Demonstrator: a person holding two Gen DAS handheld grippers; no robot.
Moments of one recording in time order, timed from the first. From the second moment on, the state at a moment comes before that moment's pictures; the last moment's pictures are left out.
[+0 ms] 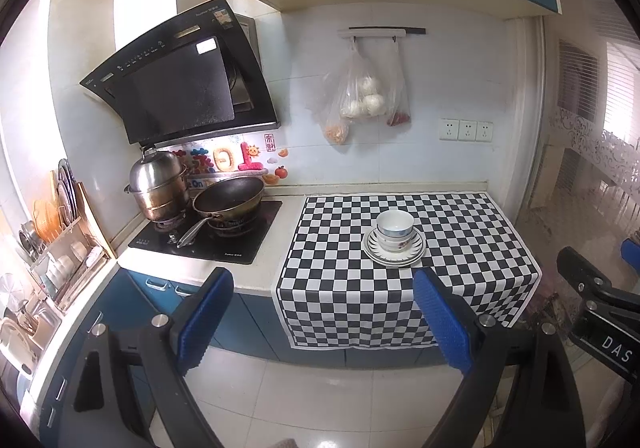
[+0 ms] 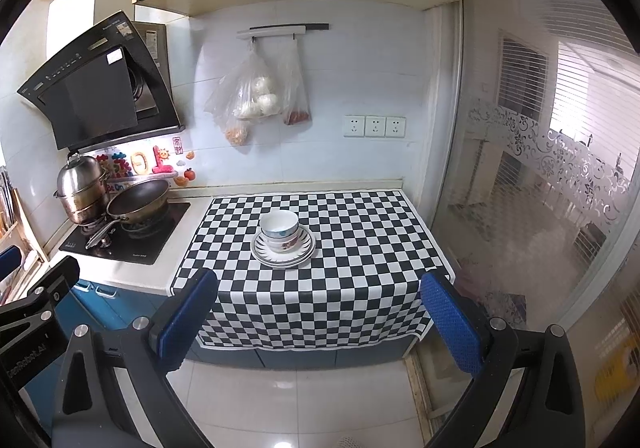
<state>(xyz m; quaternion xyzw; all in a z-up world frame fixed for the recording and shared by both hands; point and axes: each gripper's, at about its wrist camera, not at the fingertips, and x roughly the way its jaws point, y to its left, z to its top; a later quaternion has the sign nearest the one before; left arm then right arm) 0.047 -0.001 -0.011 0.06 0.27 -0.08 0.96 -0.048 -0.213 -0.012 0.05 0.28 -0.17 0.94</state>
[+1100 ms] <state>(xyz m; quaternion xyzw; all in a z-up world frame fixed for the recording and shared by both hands) 0.057 0.011 -0.016 0.06 0.27 -0.08 0.96 -0.038 -0.197 -0.017 0.04 0.28 -0.17 0.94</state>
